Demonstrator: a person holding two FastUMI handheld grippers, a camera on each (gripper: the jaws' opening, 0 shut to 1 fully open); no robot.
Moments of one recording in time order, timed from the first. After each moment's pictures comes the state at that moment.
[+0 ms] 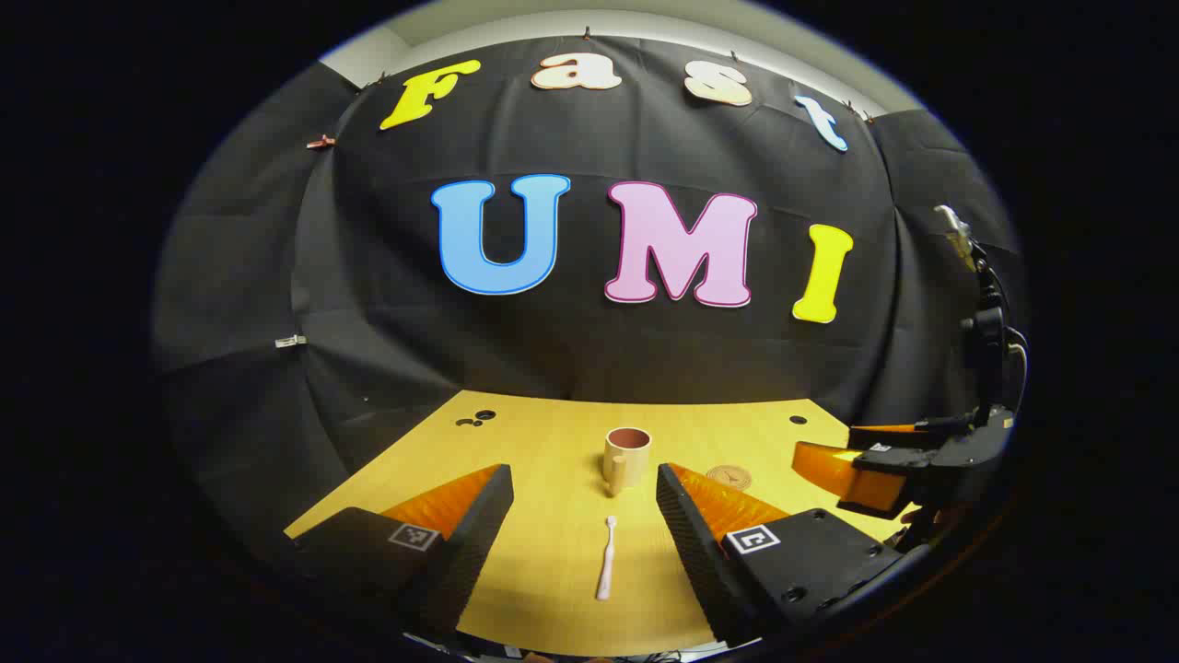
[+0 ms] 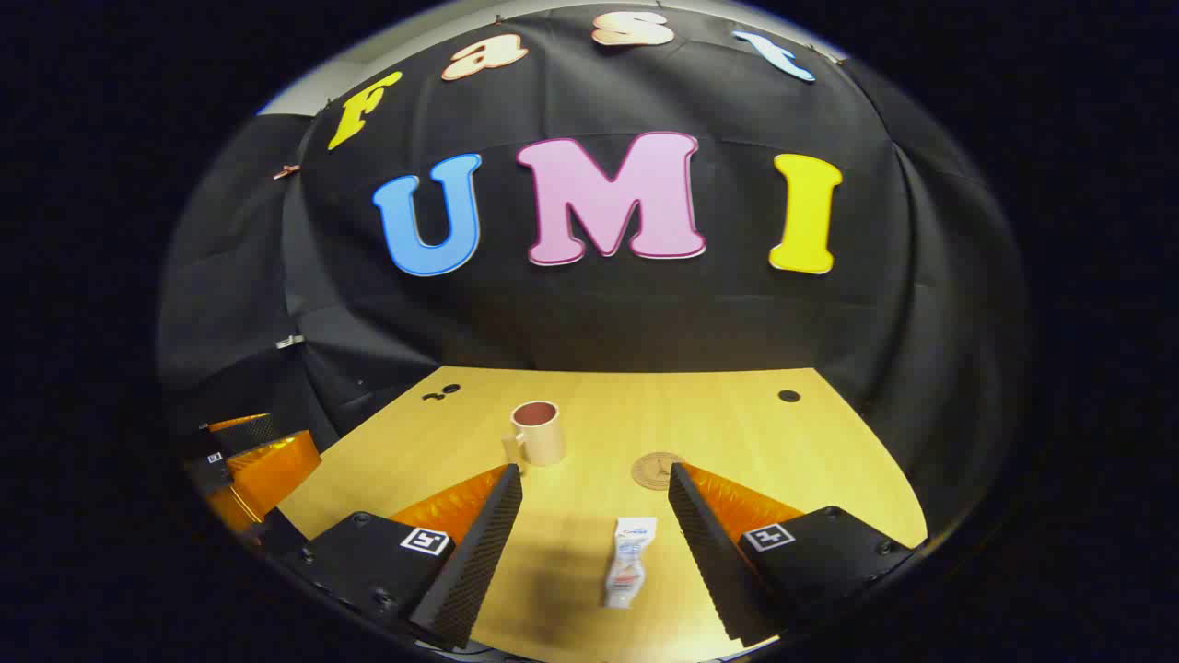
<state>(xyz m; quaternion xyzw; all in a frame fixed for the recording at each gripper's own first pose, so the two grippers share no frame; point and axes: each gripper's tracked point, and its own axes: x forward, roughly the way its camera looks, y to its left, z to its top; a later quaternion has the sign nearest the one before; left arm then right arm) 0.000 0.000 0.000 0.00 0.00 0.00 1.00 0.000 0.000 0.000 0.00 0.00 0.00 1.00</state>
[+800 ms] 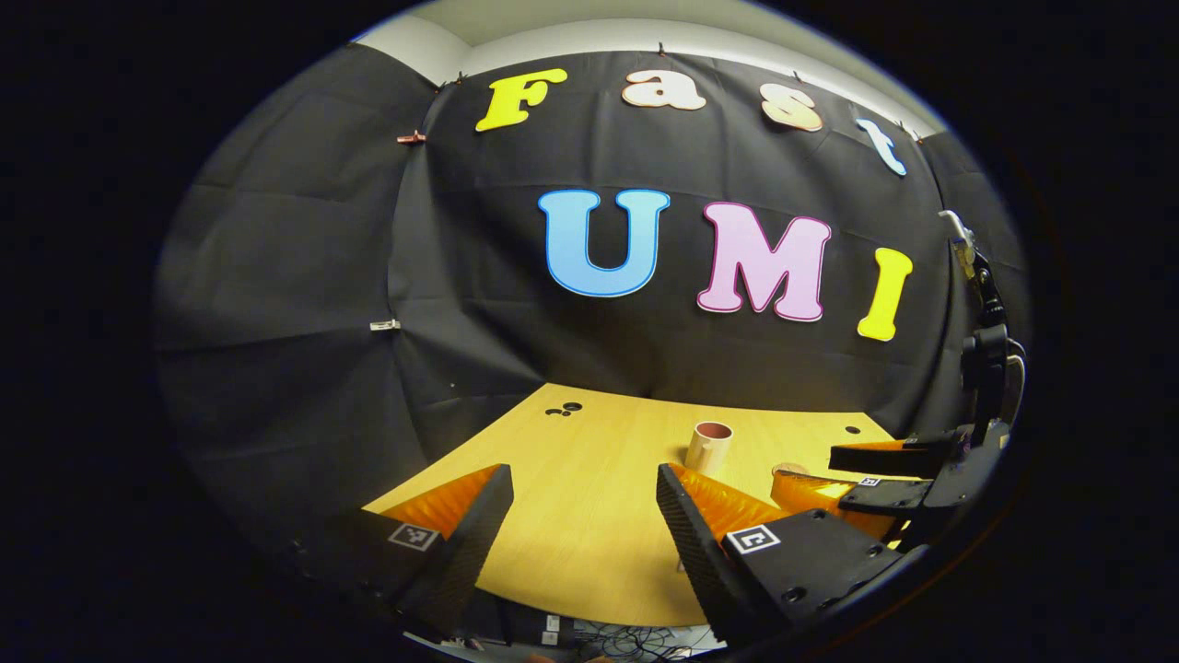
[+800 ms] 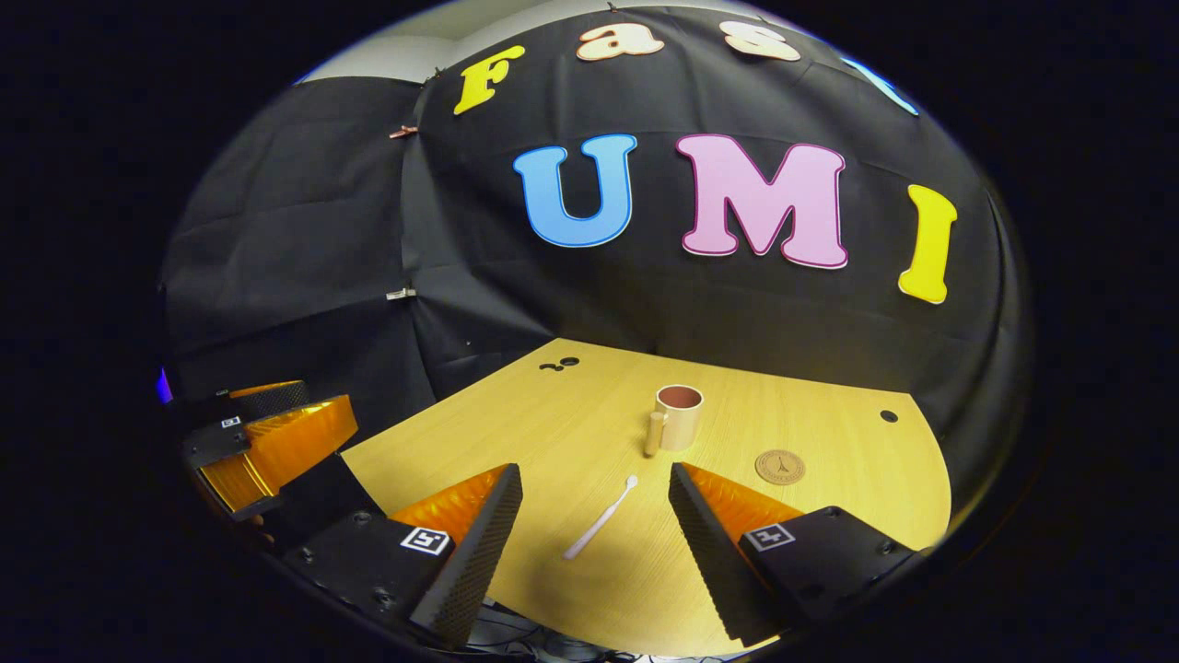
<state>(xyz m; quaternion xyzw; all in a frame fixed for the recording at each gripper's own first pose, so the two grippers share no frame) -0.080 0.102 -0.013 -0.03 -0.01 0.09 1.00 -0.036 0.136 -0.033 -0.06 0.02 0.12 0.99</state>
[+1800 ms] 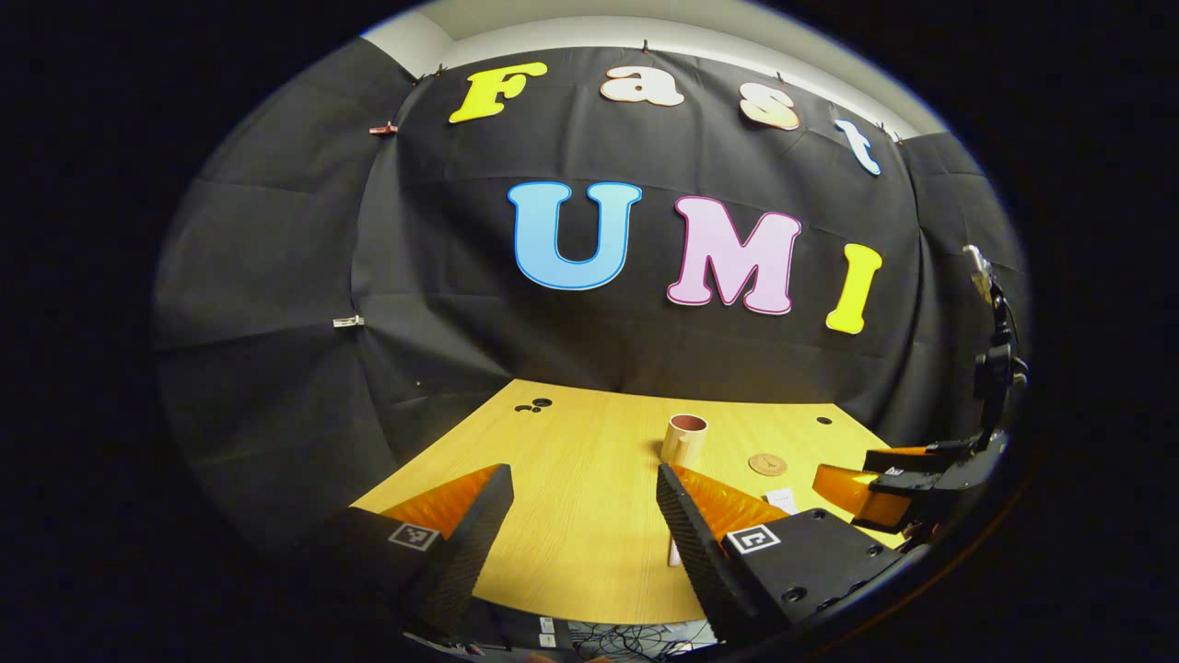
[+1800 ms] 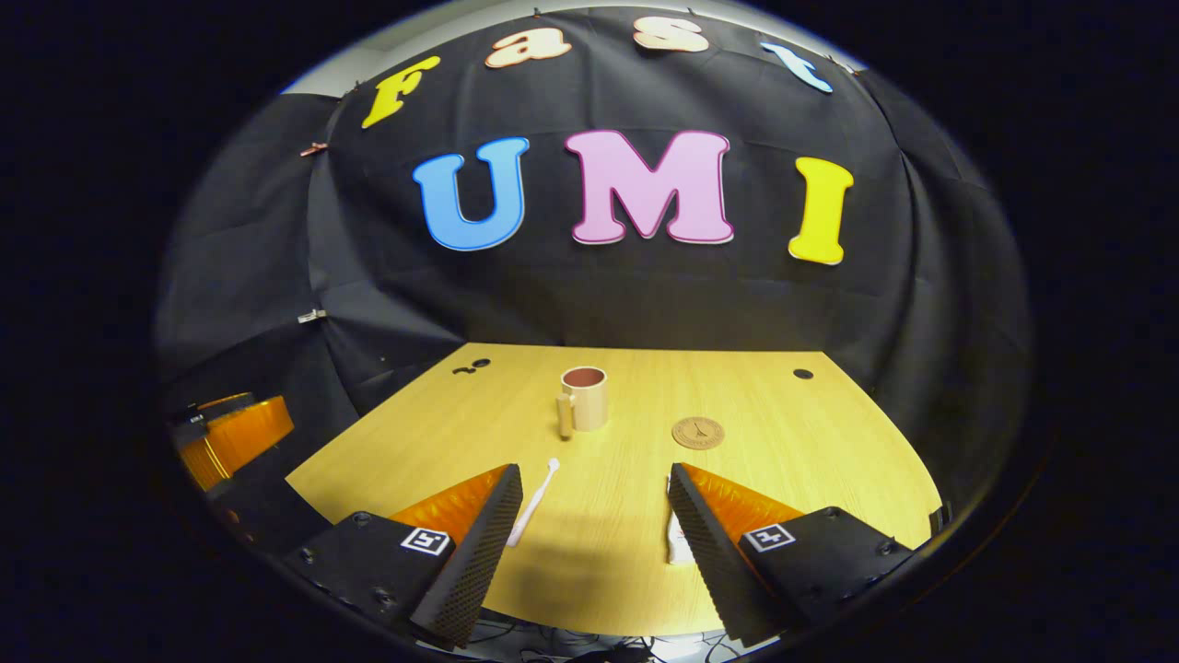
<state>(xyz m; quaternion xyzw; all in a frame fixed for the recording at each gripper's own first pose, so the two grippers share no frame) -0.051 0.092 -0.016 -0.04 -0.01 0.03 1.00 -0.042 0.042 -0.055 0.00 0.03 -0.04 1.00</state>
